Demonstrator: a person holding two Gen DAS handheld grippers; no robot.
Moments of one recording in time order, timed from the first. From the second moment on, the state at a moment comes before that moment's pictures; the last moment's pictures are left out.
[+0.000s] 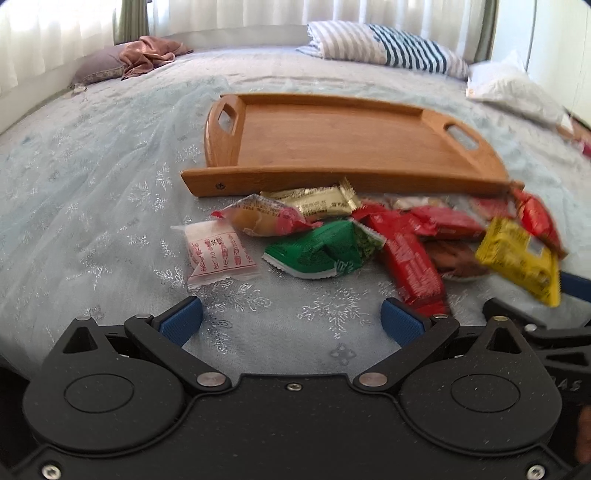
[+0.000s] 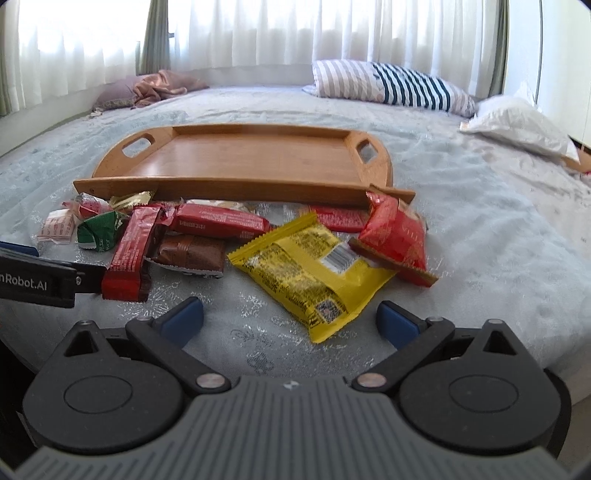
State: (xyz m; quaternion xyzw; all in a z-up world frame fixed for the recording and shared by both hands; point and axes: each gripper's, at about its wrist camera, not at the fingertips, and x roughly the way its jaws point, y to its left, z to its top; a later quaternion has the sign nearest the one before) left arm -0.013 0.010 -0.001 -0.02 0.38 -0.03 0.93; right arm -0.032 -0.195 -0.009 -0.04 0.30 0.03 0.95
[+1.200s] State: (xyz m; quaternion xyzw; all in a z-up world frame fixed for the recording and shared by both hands) left arm -0.011 -0.030 0.021 -0.04 0.35 -0.13 0.93; right arm -0.024 -0.214 -0.004 -0.04 0.28 0.09 0.96
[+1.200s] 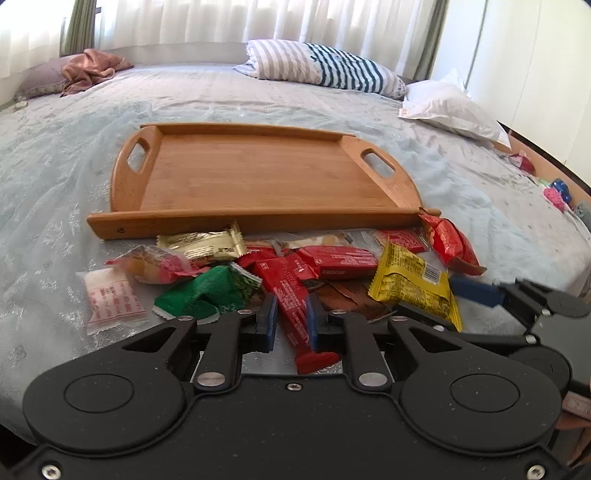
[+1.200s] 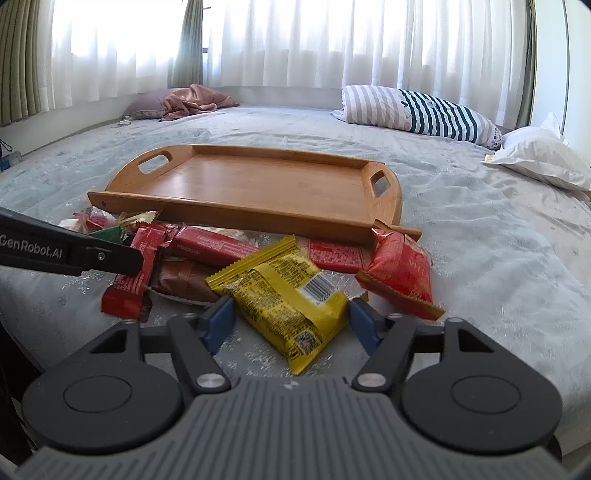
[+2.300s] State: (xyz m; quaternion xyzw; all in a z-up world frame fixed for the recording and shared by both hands) left arm -0.002 -0.042 0.004 -0.02 0.35 -0.12 0.93; right arm -0.010 -0.202 0.001 -0.07 0.27 0.14 0.95
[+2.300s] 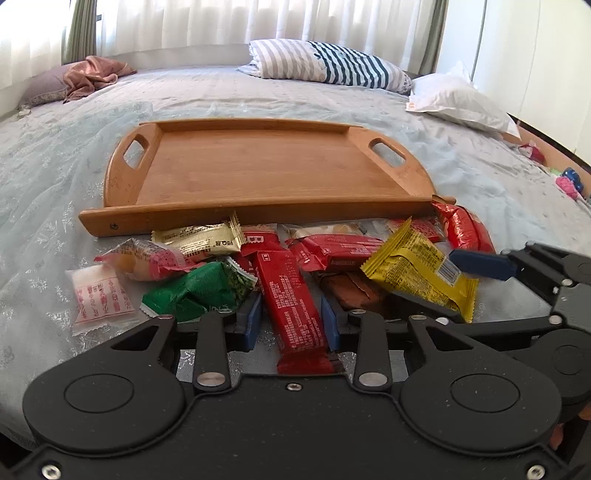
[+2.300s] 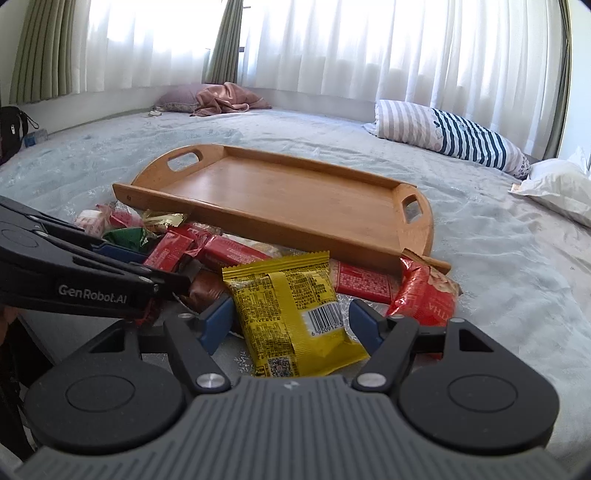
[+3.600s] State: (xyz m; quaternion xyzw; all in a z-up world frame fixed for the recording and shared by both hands) left arm 0.048 -0.010 0.065 -0.09 0.30 -0.14 0.94; right arm 0.035 -0.229 0.042 0.12 0.29 0.08 0.95
